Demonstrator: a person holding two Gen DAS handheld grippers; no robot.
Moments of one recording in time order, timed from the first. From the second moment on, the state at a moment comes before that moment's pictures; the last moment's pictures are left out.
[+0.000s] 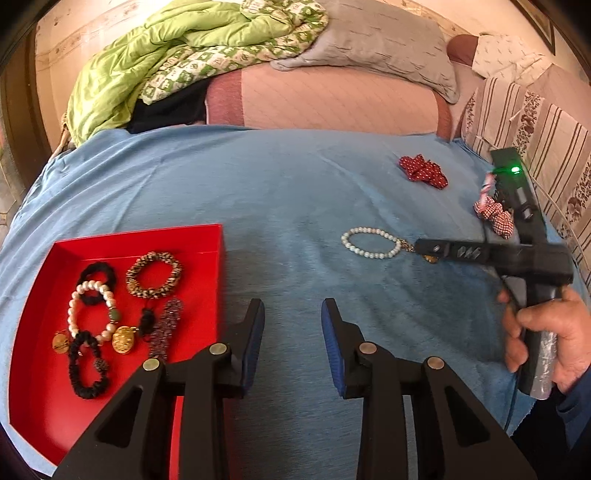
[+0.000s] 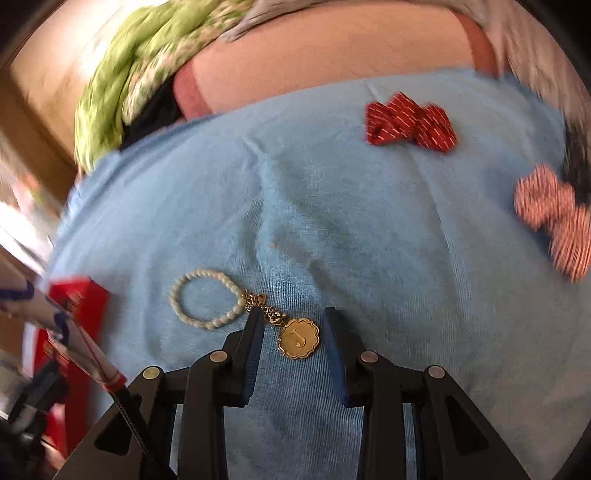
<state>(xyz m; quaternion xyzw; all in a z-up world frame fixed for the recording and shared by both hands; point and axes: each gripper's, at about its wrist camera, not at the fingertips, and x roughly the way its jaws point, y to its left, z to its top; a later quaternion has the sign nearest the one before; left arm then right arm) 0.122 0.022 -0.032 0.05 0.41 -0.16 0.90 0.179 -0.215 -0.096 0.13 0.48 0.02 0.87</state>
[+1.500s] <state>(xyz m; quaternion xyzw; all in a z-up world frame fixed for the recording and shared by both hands) 0.180 -0.037 -0.014 0.04 0.36 -0.18 0.91 0.146 -0.234 -0.025 0.22 0.33 0.09 0.91</state>
